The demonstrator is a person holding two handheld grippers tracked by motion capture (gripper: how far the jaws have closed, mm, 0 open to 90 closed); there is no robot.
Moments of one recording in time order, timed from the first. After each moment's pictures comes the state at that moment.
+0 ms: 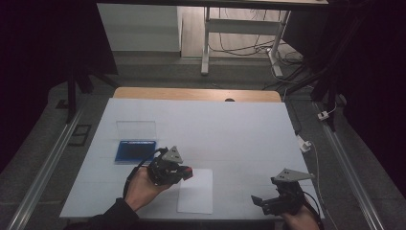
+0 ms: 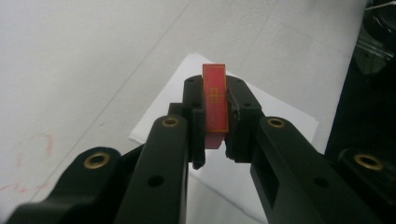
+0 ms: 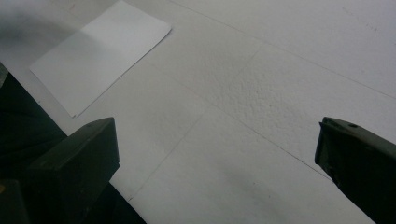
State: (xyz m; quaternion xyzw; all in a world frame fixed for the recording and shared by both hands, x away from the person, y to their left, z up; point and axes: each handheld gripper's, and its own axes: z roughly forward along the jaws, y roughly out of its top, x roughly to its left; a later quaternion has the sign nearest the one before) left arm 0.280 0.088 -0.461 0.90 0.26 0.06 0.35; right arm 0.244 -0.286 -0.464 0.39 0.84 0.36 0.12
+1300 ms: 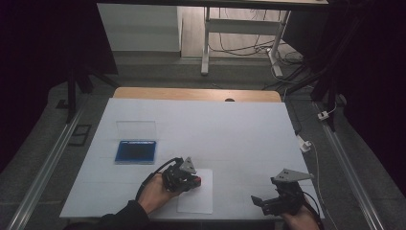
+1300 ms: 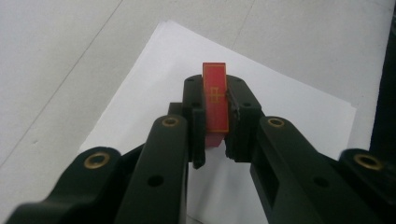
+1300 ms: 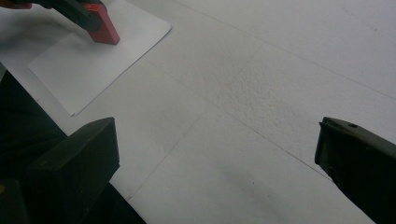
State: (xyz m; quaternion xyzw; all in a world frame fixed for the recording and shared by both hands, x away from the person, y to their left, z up) left arm 0.289 0.061 -0.508 0.92 0.23 0.04 0.32; right arm 0.243 -0.285 -0.464 0.39 0.84 0.36 0.12
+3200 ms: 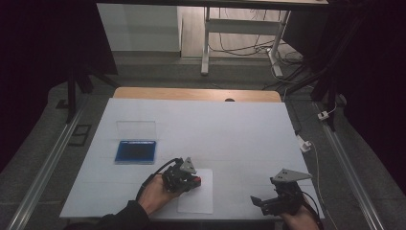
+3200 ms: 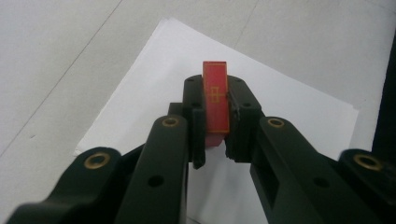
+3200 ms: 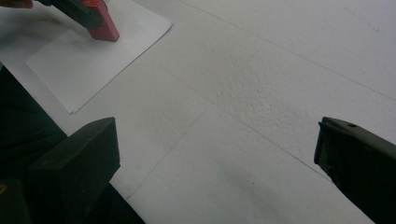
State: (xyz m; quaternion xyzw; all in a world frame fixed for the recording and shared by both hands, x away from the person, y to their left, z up) left arm 0.286 0.058 -0.507 0.92 0.24 0.05 0.32; right arm 0.244 -0.283 -0.465 0.38 0.85 0.35 0.12
